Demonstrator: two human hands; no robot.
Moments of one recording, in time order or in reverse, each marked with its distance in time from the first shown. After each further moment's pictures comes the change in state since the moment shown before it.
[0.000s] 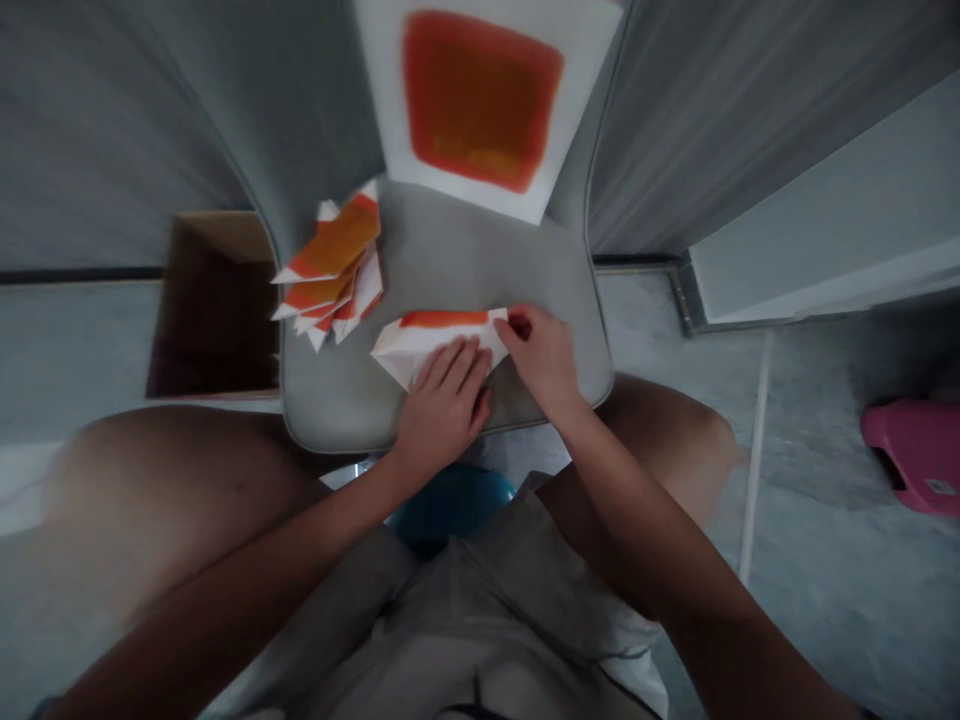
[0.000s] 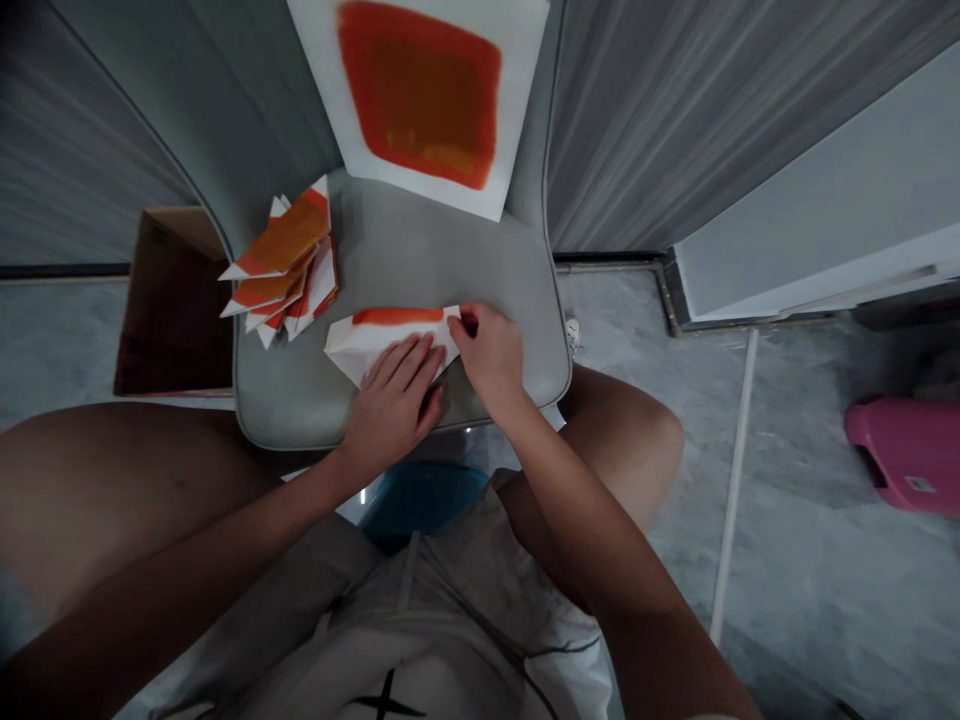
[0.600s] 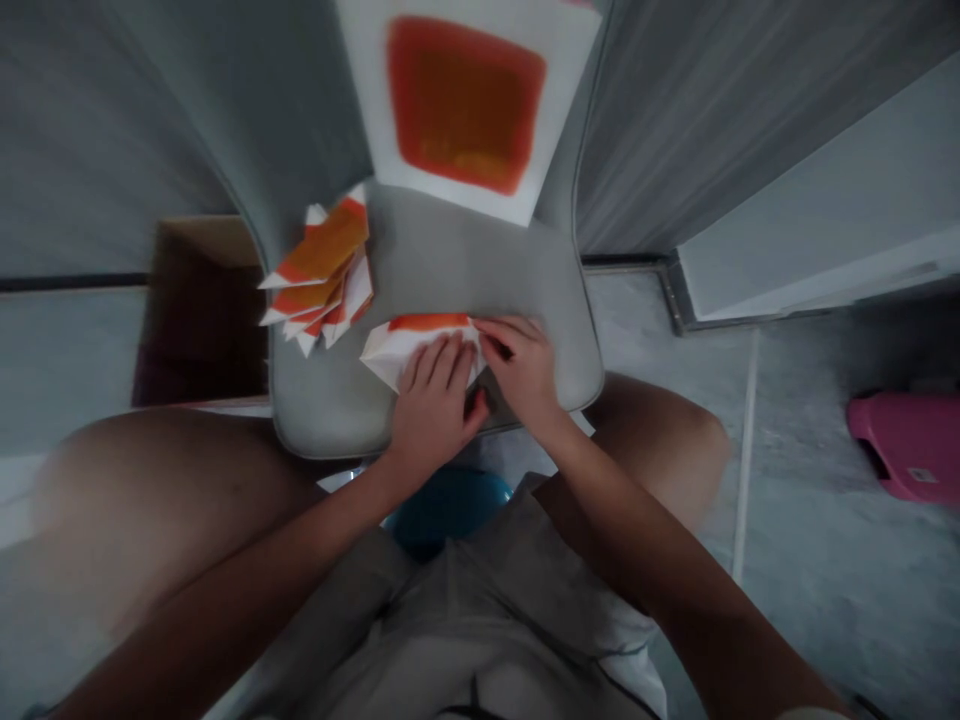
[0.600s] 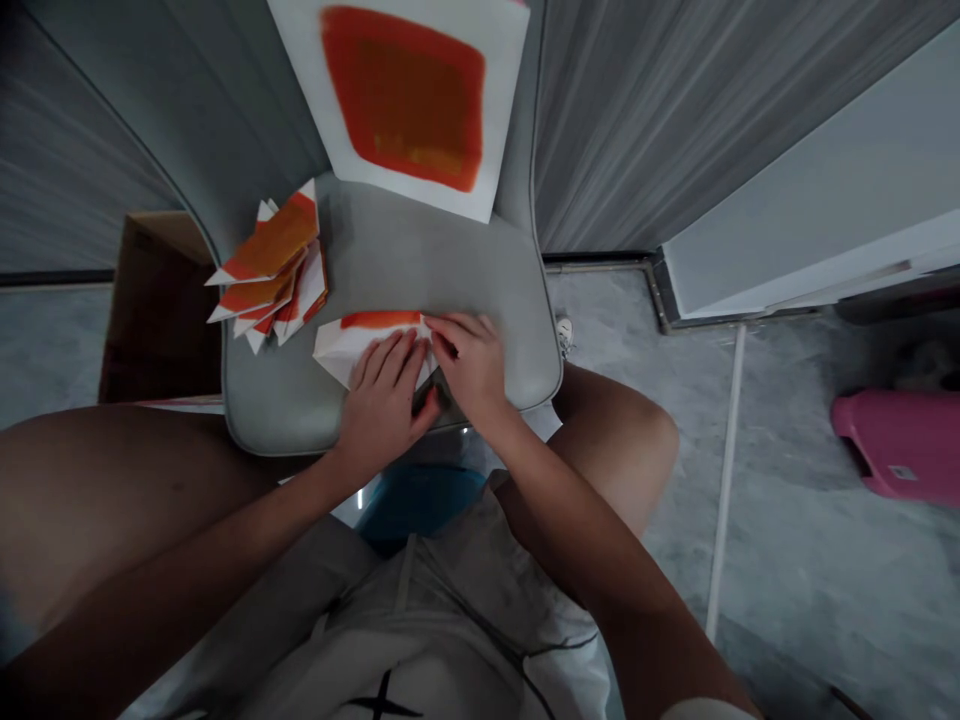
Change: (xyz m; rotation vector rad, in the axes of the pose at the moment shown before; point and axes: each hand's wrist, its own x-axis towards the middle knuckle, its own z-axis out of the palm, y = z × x) left_hand 0.003 0.004 0.002 0.021 0.038 -0.076; right_hand -0.019 0.006 0.008 -0.002 0.038 -0.264
